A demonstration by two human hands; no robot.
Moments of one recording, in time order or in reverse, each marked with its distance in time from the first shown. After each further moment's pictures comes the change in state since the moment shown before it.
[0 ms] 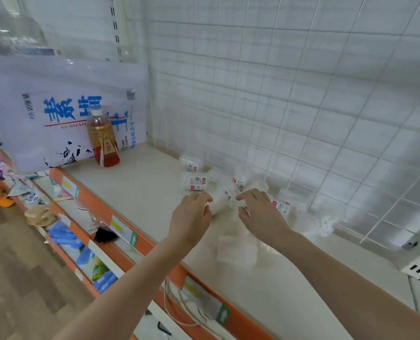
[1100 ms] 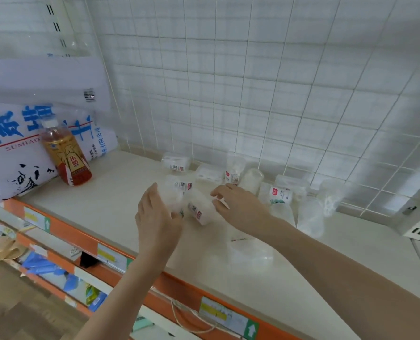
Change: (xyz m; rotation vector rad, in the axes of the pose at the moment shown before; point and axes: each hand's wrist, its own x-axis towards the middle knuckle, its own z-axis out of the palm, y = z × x) left_hand 0.019 -0.056 -0.017 -0.129 0.084 -0.194; right_hand 0.037 -0.046 0.013 0.026 -0.072 0.079
